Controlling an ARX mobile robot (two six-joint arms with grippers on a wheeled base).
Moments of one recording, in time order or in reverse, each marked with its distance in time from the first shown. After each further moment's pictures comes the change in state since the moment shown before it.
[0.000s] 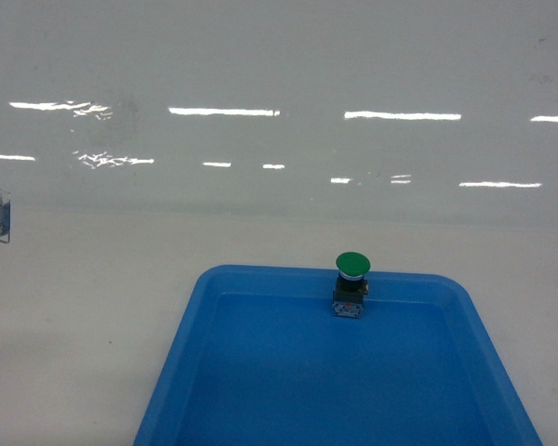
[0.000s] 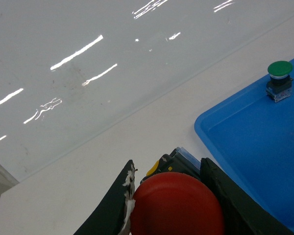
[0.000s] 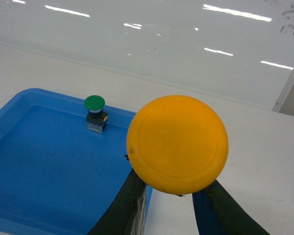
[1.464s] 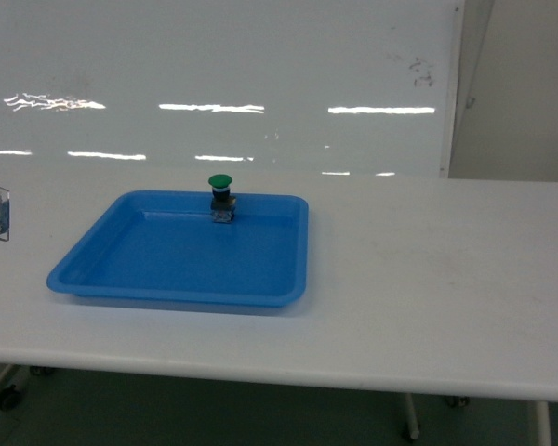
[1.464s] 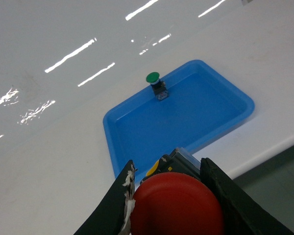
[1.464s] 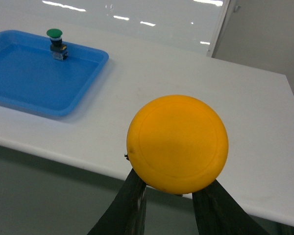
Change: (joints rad) left arm 0.003 -0.001 0.000 0.000 -0.002 0.000; right arm 0.000 0.000 -0.006 -0.001 0.004 0.000
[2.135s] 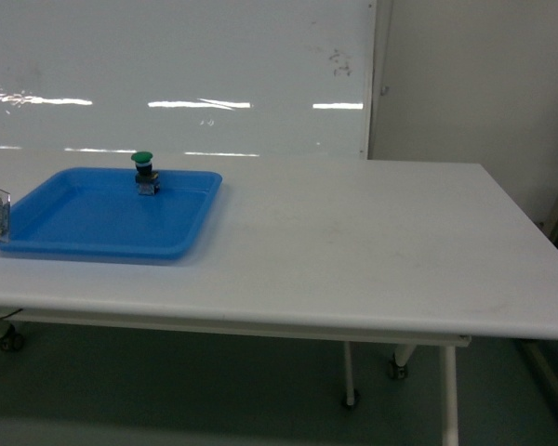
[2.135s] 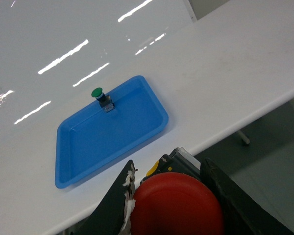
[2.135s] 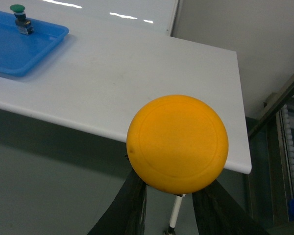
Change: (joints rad) left arm 0.000 0.000 0.000 -0.002 0.000 0.000; right arm 0.000 0.000 0.000 0.001 0.000 0.000
